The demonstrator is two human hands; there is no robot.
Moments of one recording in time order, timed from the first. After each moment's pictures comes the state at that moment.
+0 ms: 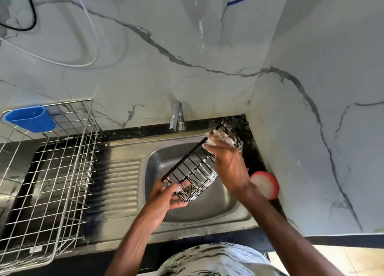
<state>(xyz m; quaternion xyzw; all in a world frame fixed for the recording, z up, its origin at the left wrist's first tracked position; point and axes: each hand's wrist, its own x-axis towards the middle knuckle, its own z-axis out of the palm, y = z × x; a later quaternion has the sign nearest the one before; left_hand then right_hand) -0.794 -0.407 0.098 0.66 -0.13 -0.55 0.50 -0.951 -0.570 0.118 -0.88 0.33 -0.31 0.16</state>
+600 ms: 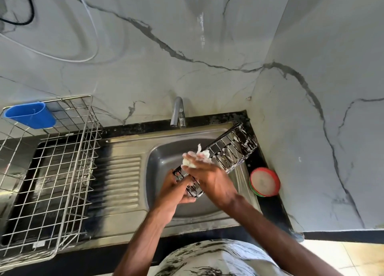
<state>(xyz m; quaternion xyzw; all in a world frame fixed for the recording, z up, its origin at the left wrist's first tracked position) -0.820 -0.429 0.108 0.71 -0.12 -0.51 0.47 -0.941 -0.518 0.103 -0.93 0.21 -0.23 0.19</state>
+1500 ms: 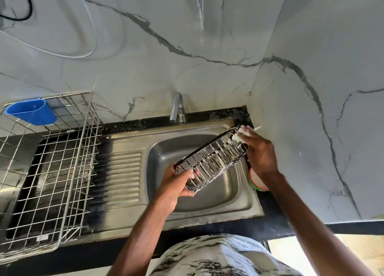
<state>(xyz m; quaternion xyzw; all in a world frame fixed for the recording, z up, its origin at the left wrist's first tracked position) -0.822 -0.435 0.116 0.72 -0.12 -0.52 0.45 -1.030 -0.612 0.086 -0.83 0.41 -0.32 0.21</state>
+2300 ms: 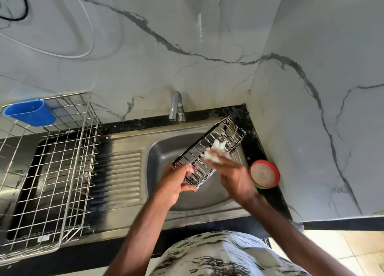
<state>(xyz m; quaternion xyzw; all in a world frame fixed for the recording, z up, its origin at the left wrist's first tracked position) -0.818 -0.449 0.118 0.70 -0.07 -0.54 0.46 -0.990 -0.529 0.076 -0.88 0.26 -0.33 0.20</state>
